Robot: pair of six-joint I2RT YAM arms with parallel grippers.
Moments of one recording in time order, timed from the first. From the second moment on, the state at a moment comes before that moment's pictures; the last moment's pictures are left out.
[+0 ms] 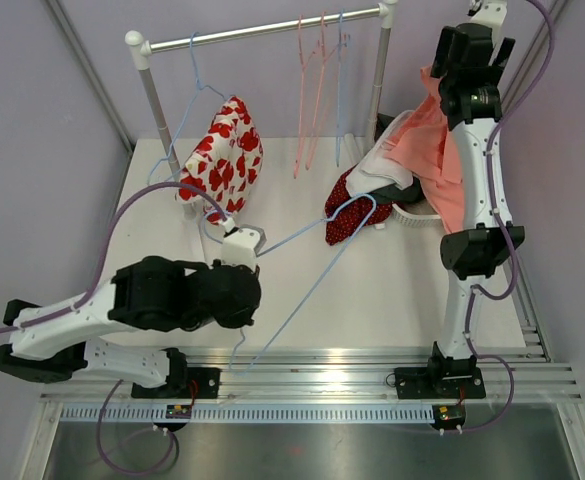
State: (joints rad) left arm -1.43 1.10 1.52 -1.39 -0.50 -0.94; right arm 0.08 2.14 2.62 -0.60 0.57 0.02
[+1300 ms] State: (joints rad) left arm -1.08 1.60 2.05 -1.21 -0.33 -0.50; right arm 0.20 1.00 1.40 -0.41 -0.35 0.67
